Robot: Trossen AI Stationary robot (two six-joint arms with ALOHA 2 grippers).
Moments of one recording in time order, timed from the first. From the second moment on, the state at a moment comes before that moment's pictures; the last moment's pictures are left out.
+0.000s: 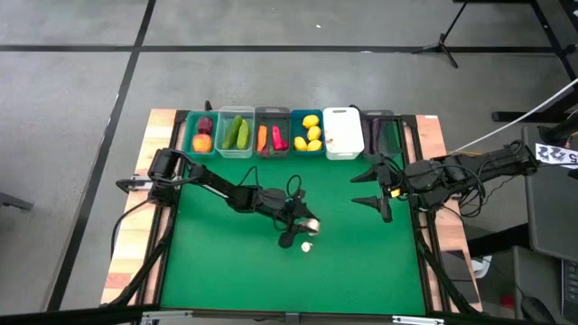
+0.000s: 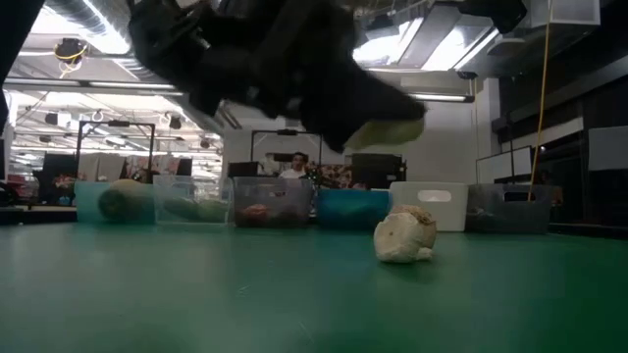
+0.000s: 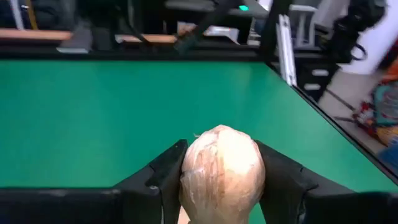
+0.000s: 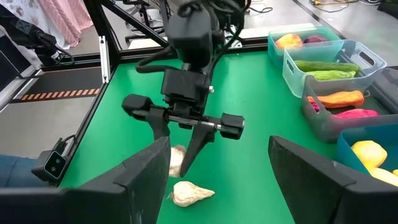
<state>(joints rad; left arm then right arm) -0.13 1.97 0.96 0.73 0.11 -0.08 0.29 0.82 0.85 -0.42 0.22 0.20</state>
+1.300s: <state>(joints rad) 0.16 2.13 1.47 0.53 -0.32 -0.24 0.29 0.82 0.85 -0.42 0.22 0.20</state>
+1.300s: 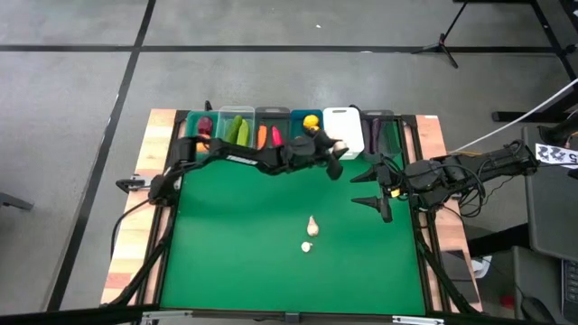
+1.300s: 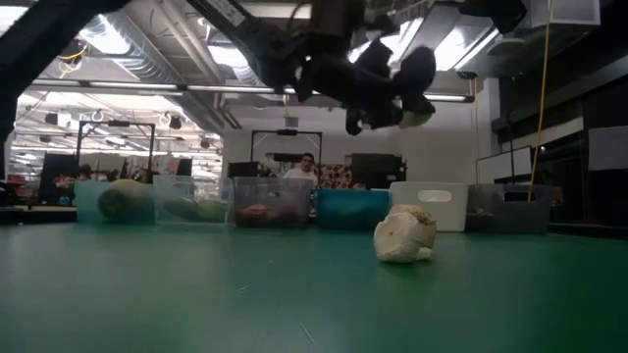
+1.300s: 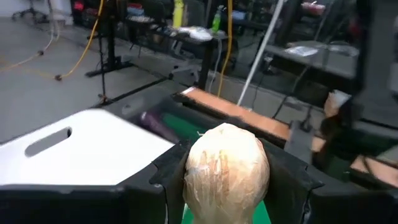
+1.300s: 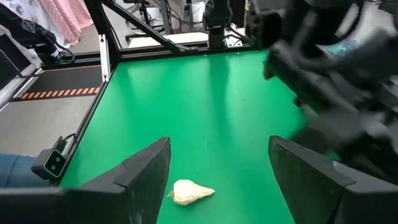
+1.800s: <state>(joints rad) 0.29 2.31 1.76 0.38 -0.32 -0.34 0.29 0.82 0.85 -0.43 0.22 0.20</state>
